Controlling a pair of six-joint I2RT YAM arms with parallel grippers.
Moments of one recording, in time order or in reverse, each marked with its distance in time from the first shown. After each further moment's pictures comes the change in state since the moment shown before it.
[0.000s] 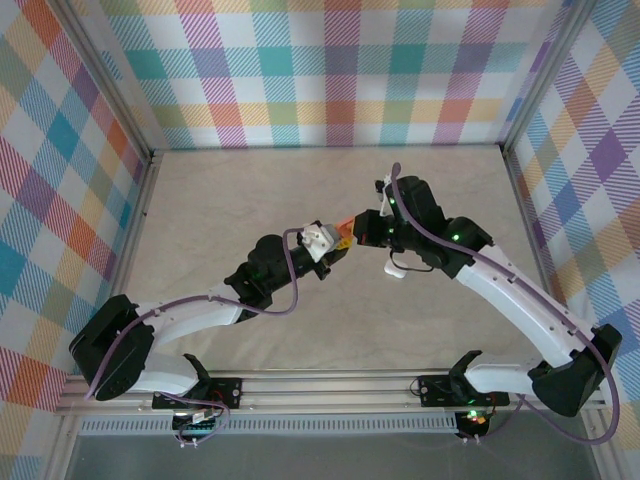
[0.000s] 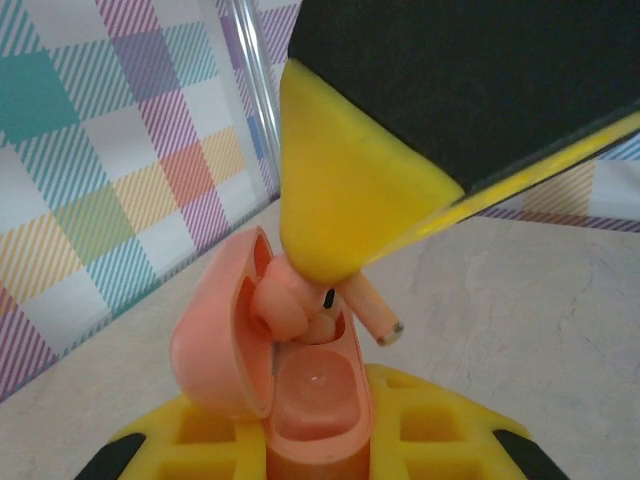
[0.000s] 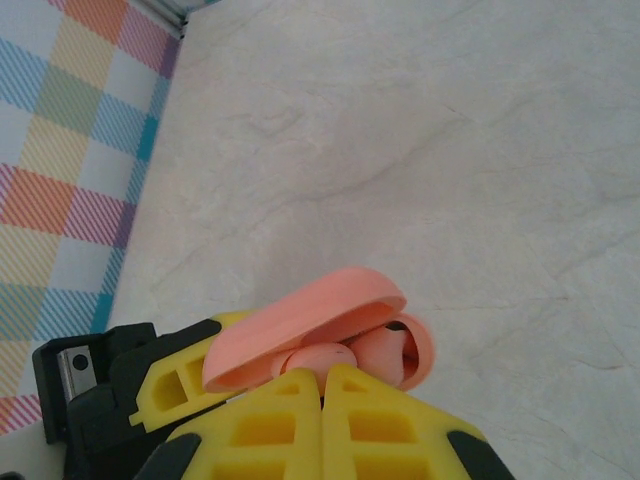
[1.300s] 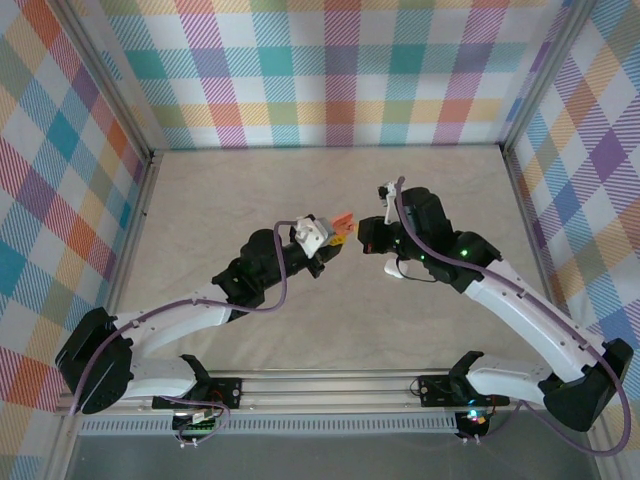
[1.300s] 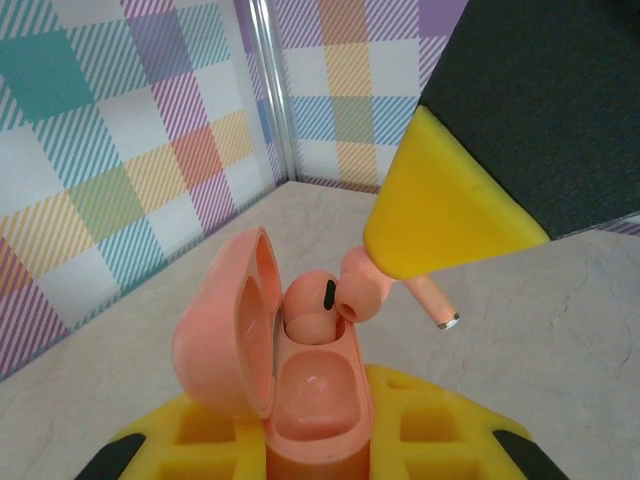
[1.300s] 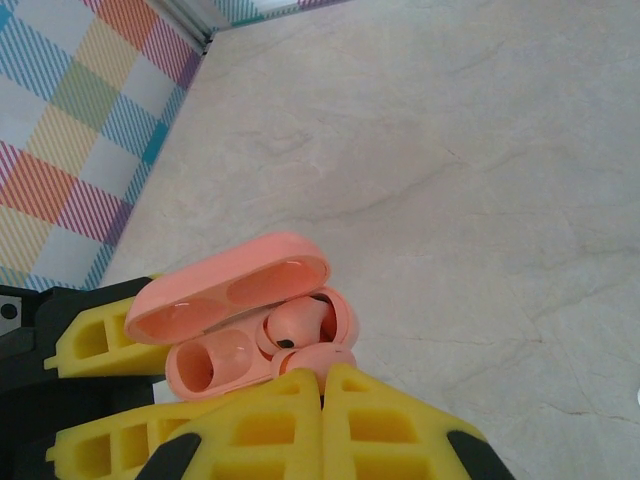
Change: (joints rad) left arm 0.011 -0.093 0.046 -0.186 -0.018 -0.027; right arm 0.008 -0.086 -0.095 0.081 0.042 -0.118
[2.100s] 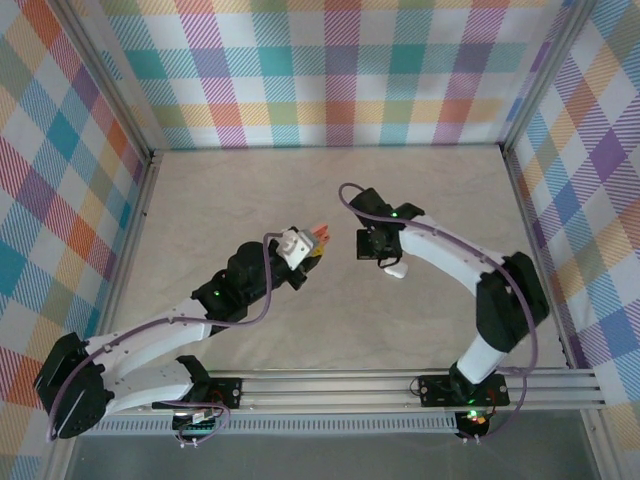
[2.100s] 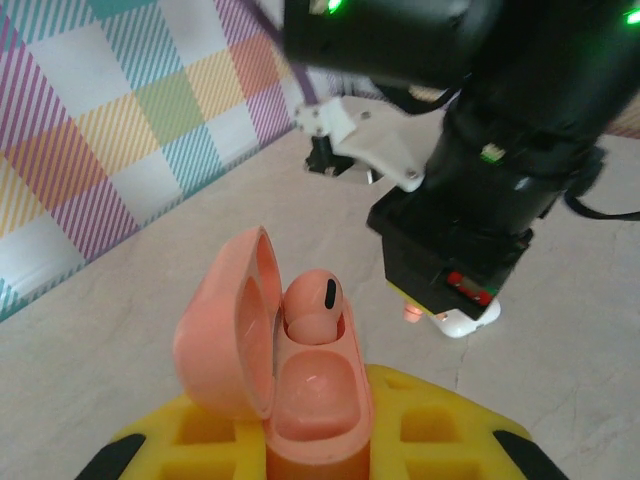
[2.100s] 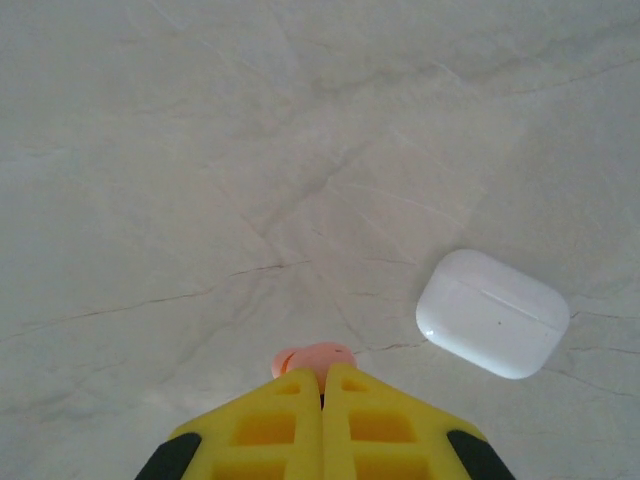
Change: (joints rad) left arm 0.003 -0.191 -0.098 -0.235 -0.157 0.013; right arm -0.078 0.542 0.108 -0.243 0.215 -0.008
